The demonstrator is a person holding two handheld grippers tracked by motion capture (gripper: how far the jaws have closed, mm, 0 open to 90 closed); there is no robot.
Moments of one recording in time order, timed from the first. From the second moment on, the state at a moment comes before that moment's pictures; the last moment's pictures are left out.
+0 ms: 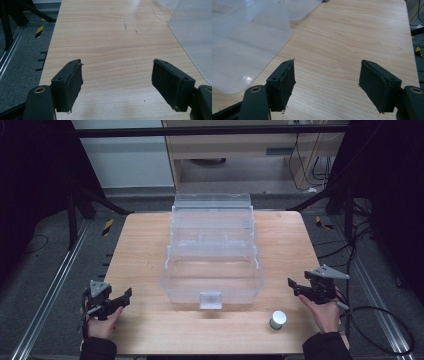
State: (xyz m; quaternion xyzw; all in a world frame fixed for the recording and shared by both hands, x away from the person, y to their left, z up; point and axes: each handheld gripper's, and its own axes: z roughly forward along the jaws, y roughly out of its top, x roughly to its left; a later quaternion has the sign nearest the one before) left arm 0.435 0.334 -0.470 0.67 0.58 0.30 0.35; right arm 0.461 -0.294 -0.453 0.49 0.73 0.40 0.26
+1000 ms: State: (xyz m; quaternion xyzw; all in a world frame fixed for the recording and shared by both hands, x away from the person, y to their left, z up) left arm 0.440 0.330 -0.477 0.69 0.58 0.29 0.33; right arm 0.446 -0.266 -0.358 0.35 0.84 0.35 0.20
